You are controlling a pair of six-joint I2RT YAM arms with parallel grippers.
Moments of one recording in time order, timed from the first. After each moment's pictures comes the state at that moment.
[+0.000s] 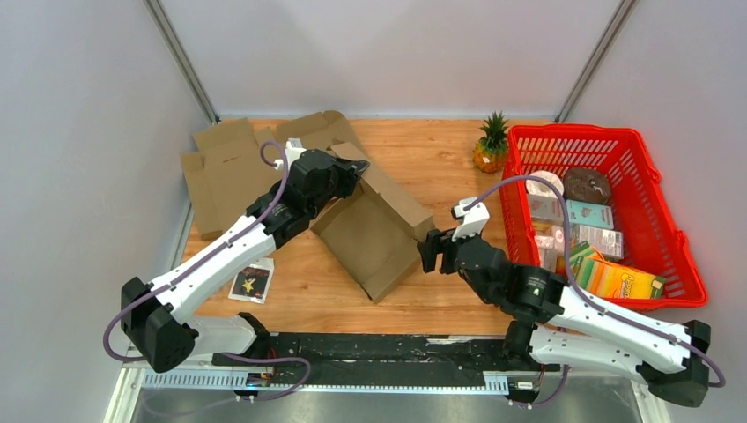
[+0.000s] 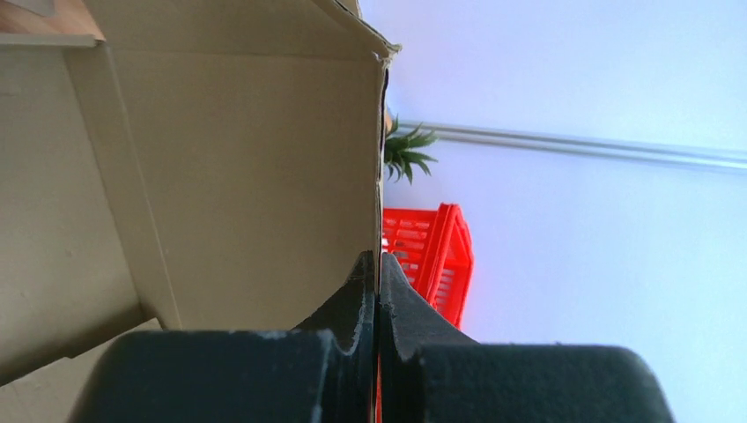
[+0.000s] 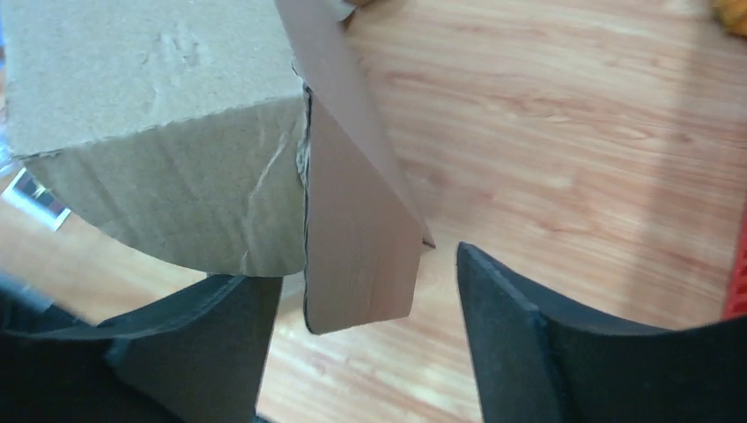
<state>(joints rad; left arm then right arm) -0.72 1.25 1.14 -0.24 -0.33 -1.51 1.14 0.75 0.78 -0.48 0.58 0.49</state>
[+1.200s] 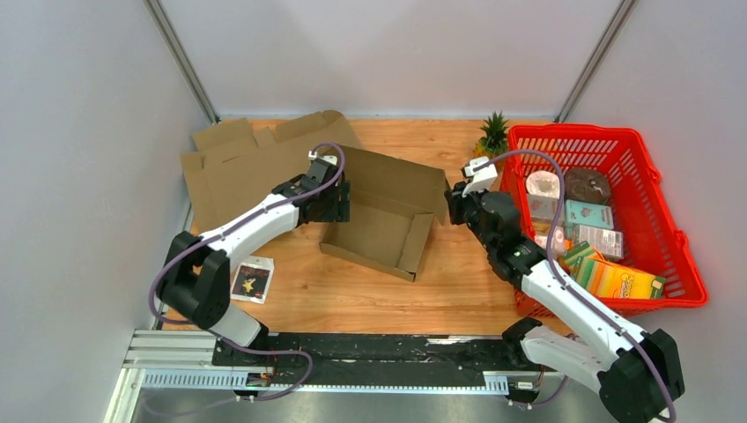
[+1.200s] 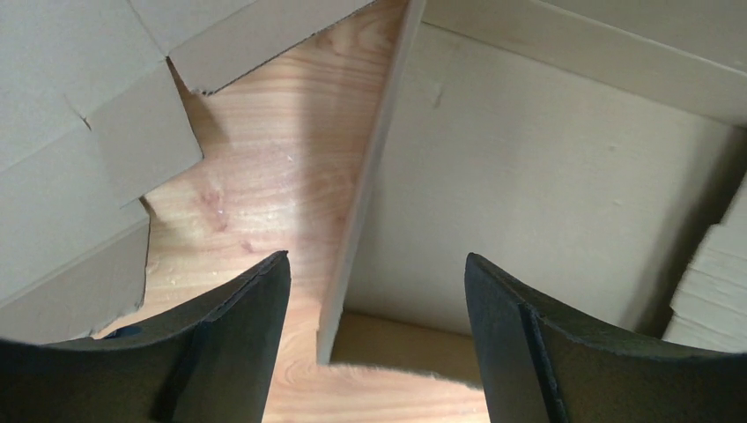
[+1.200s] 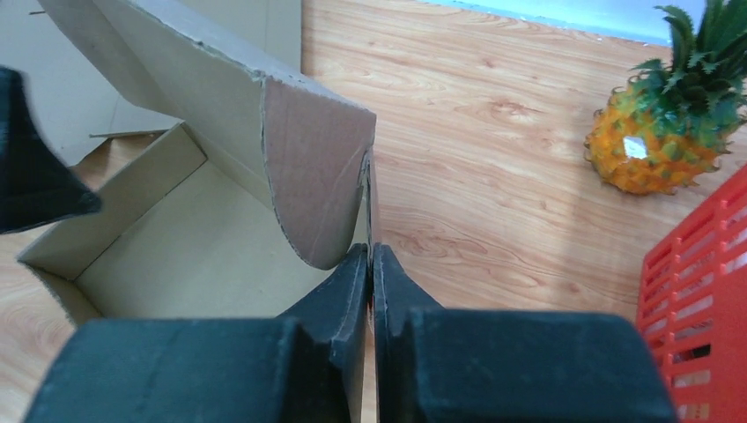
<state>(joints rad) -0.54 1.48 1.06 -0.51 -0.20 -0.44 0.56 0.96 0.65 0.11 0.18 0.11</state>
